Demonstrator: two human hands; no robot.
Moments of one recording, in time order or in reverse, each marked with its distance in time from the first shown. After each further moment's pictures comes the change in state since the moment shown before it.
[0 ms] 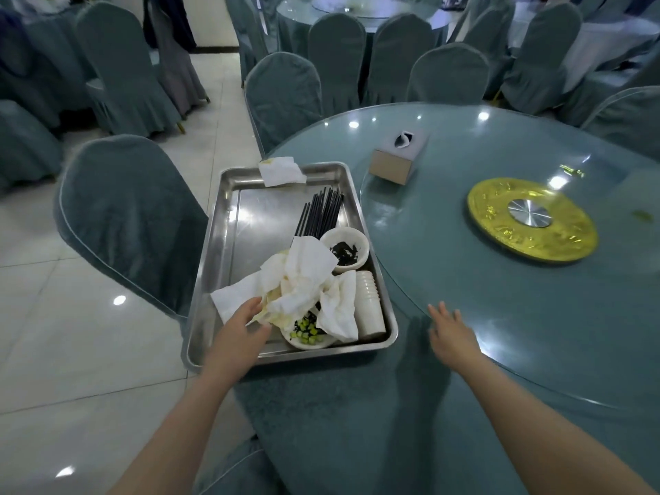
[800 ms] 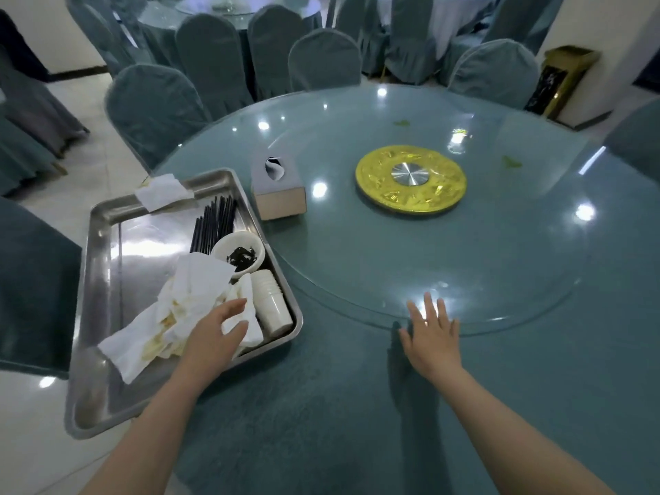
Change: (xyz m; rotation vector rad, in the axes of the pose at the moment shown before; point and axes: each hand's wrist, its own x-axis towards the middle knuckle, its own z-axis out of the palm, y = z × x) left_hand -0.014 0.083 0.092 0.228 -0.178 0.316; right_hand -0.081 0.113 0.036 0.068 0.217 0.276
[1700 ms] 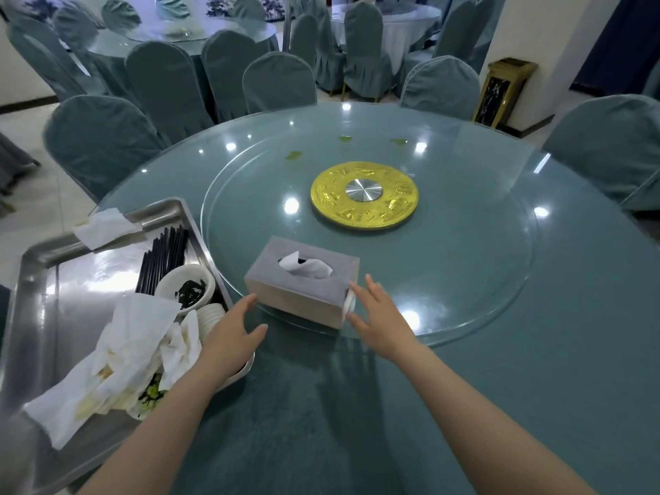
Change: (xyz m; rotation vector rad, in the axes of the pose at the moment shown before) left_hand 0.051 0.076 0.073 0.119 -0.142 0.139; right_hand 0.033 -0.007 -0.076 0.403 0.008 -0.251
